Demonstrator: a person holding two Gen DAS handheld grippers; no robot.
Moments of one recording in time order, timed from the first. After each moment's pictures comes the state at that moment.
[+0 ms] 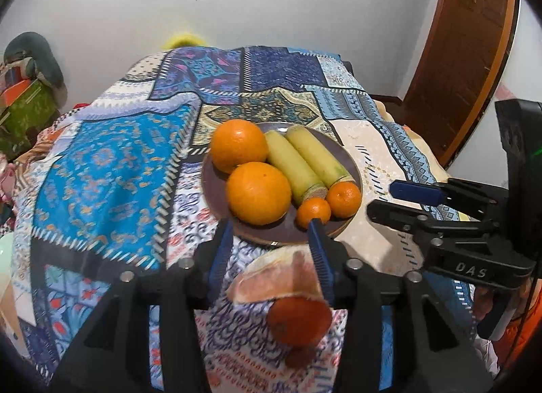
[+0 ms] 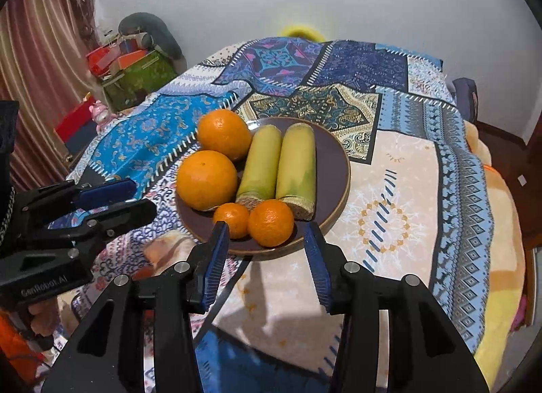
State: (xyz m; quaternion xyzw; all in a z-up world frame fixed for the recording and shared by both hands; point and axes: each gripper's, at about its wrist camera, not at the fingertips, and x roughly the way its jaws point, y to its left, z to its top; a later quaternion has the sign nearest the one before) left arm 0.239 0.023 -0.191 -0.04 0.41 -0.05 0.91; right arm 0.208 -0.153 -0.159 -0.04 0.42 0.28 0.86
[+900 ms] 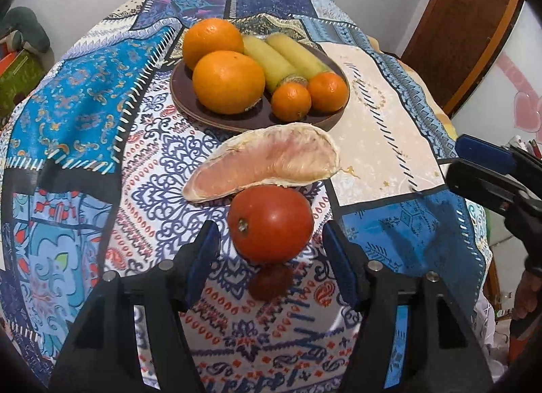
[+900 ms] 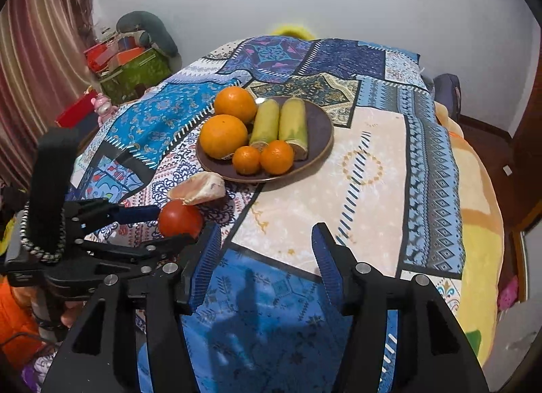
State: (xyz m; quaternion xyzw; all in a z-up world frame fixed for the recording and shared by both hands) left arm 0.213 -0.007 -0.253 -0.04 0.50 -0.07 0.86; right arm 0.141 -0.177 -0.152 -0.04 0.42 0.25 0.87
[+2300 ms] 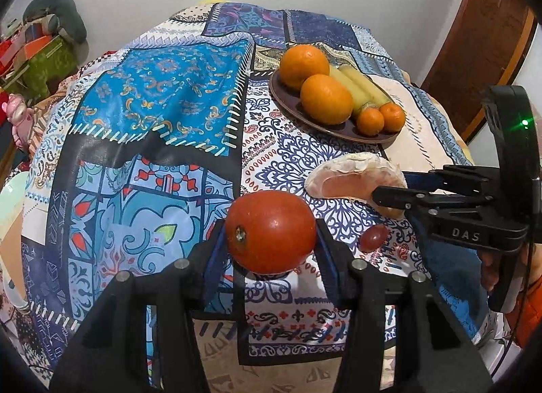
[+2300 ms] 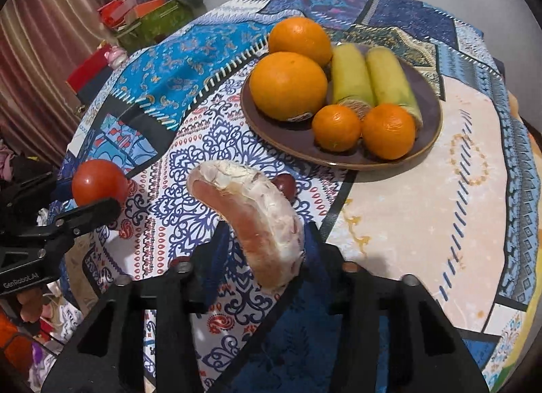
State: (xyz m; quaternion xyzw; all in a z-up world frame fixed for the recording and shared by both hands) left arm 0.162 0.085 -0.236 -0.07 0.46 -0.02 0.89; right arm 0.168 -0.090 -0.207 -0.08 0.50 0.30 0.81
